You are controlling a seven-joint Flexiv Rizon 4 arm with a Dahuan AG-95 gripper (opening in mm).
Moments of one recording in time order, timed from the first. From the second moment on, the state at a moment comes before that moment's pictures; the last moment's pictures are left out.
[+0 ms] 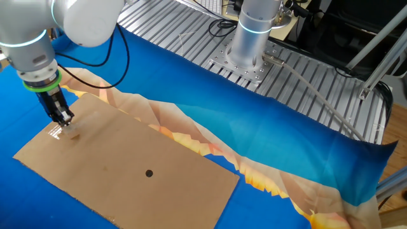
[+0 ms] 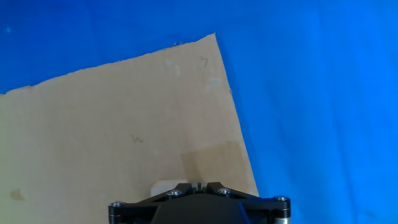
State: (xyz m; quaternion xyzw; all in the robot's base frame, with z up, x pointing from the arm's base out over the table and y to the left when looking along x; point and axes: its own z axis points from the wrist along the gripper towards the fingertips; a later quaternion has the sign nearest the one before) arm 0.651 -0.311 0.011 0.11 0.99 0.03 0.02
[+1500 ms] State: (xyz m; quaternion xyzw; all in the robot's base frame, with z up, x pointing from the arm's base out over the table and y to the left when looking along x) arm 0.642 -0.267 0.051 0.15 0.99 0.03 0.00
